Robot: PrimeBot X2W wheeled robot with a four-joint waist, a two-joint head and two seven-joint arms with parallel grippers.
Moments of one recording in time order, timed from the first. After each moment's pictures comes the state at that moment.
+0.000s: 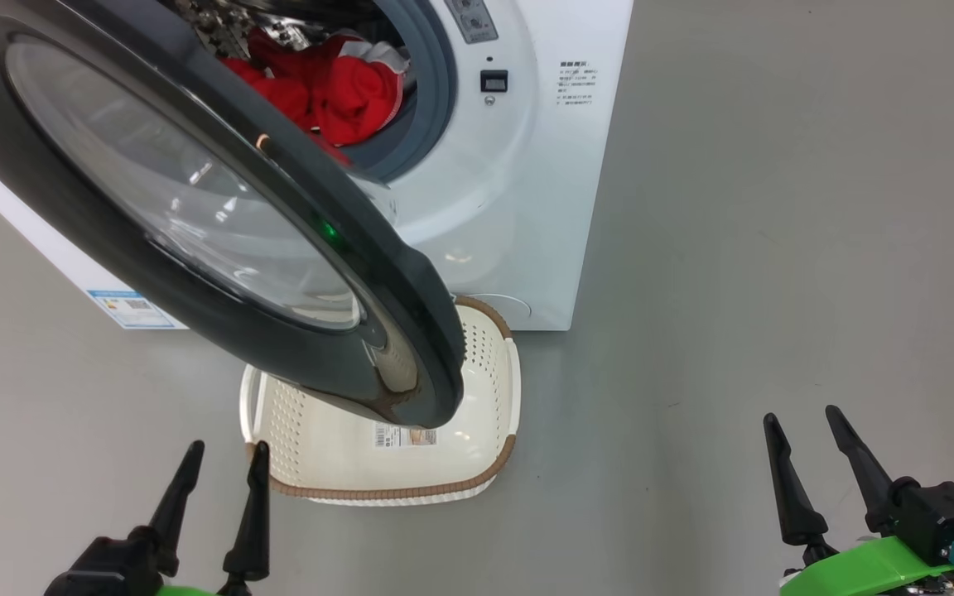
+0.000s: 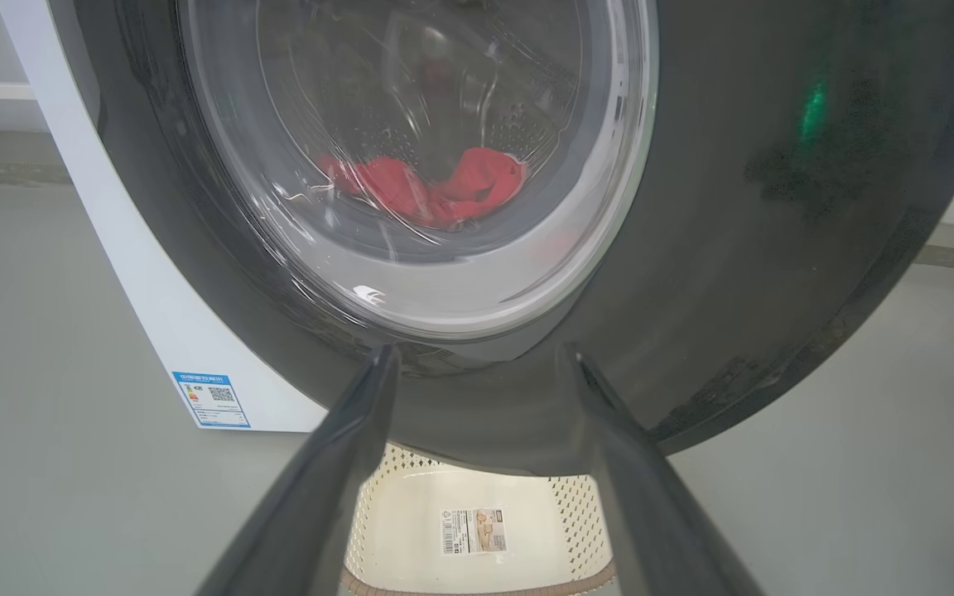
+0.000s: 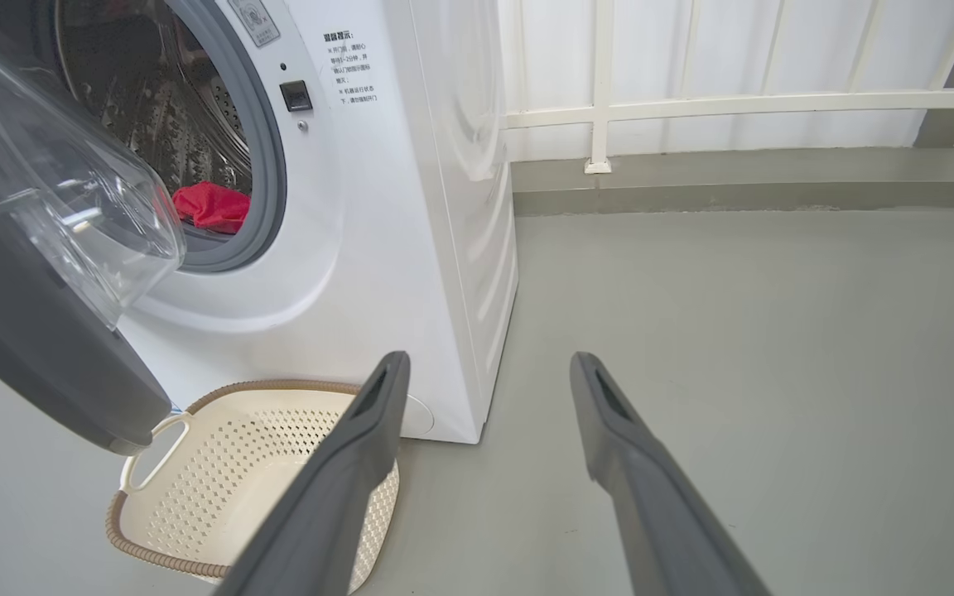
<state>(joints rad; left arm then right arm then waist) -0.04 0.06 0.01 0.21 -0.24 -0.13 -0.25 0.04 -0.05 -0.05 0.20 0.25 0.12 -0.26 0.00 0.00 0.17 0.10</state>
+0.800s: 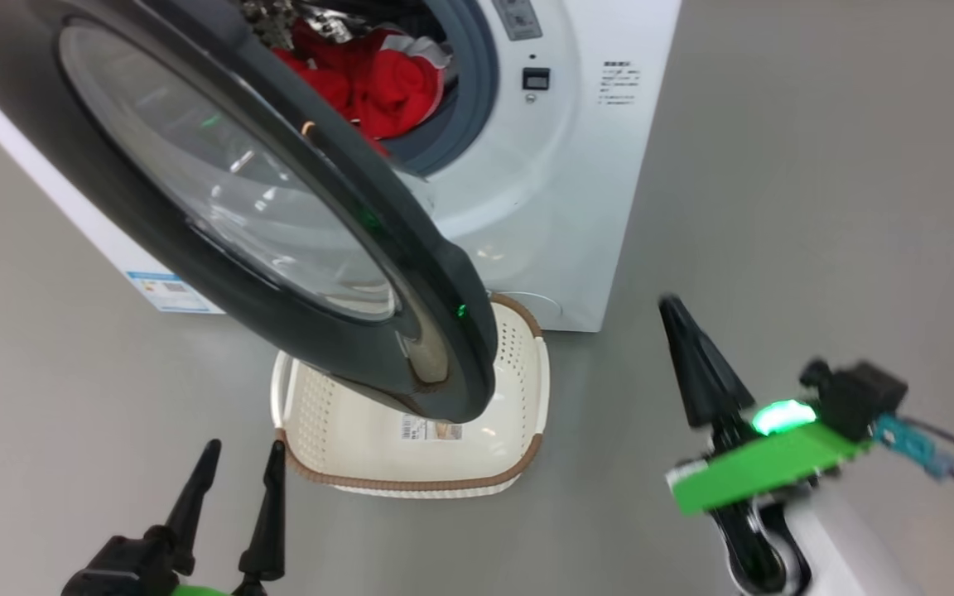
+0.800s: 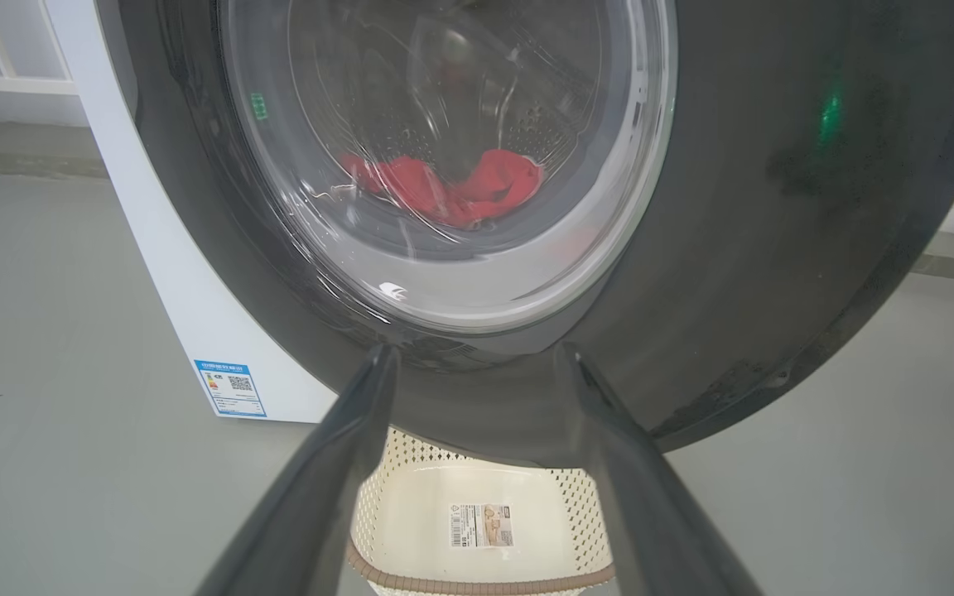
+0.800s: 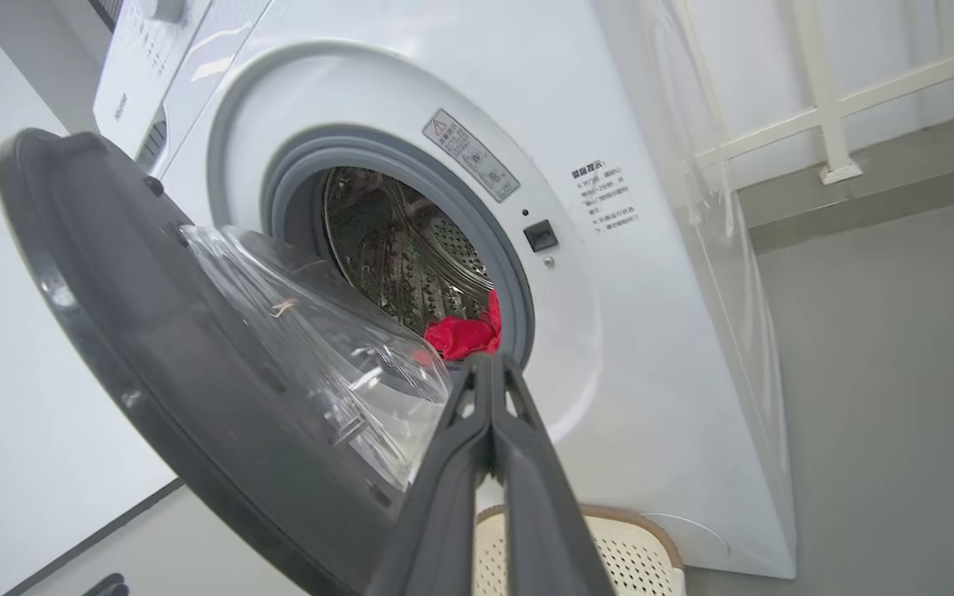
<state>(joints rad) -0.04 0.05 -0.01 0.20 -0.24 -0.13 -0.25 -0.22 -0.05 0.25 0.21 0.67 0.12 -0.26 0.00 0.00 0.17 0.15</state>
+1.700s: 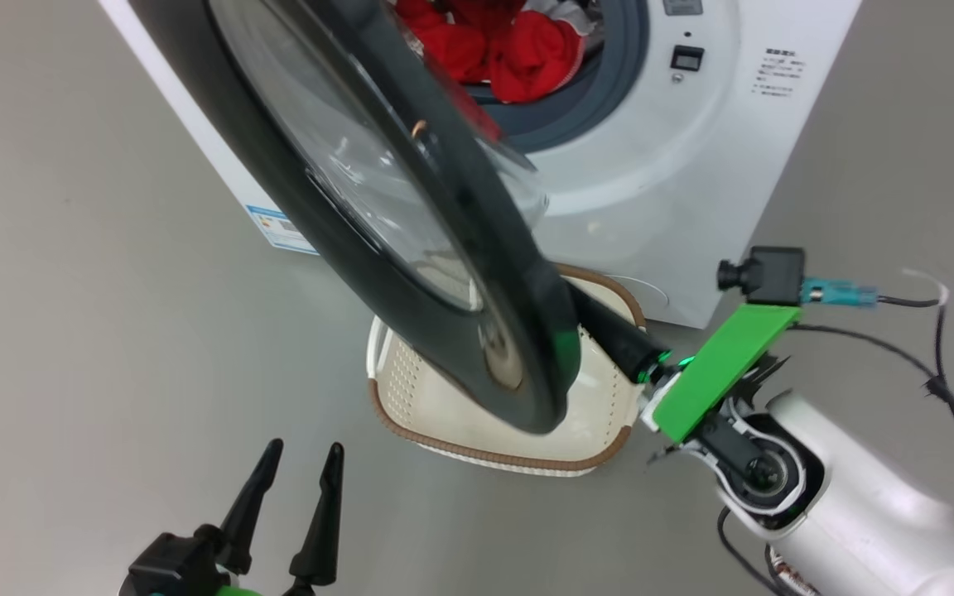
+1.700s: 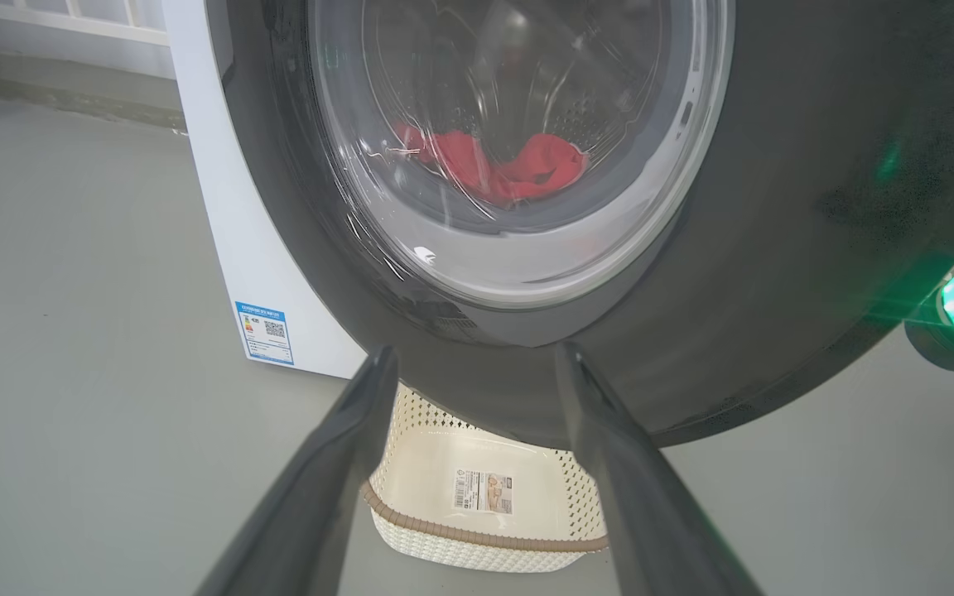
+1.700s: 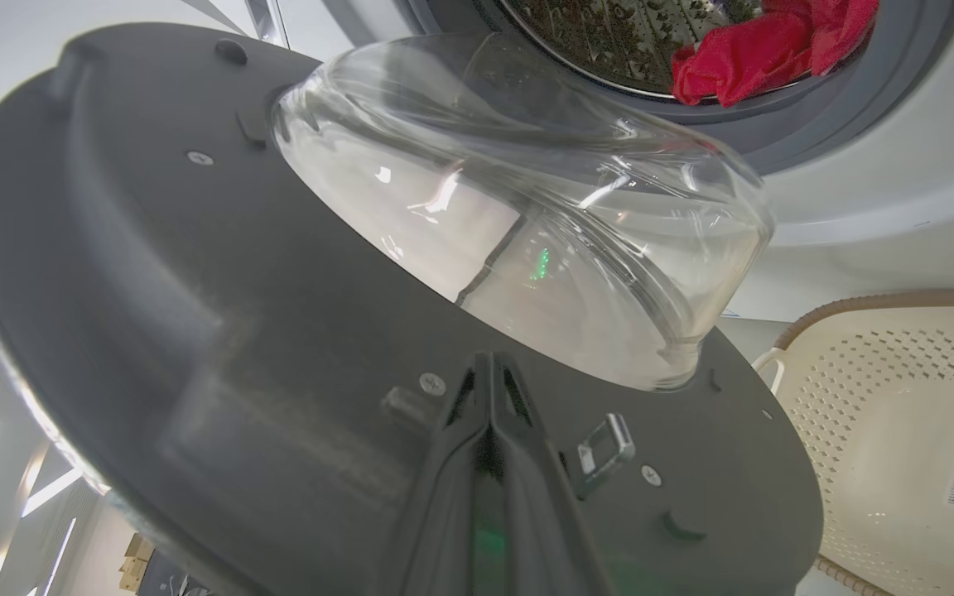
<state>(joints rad) -0.04 0.04 -0.13 0.19 -0.33 -0.13 -0.25 -0.59 -0.27 0.69 0.27 1.54 0.12 0.01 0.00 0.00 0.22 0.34</state>
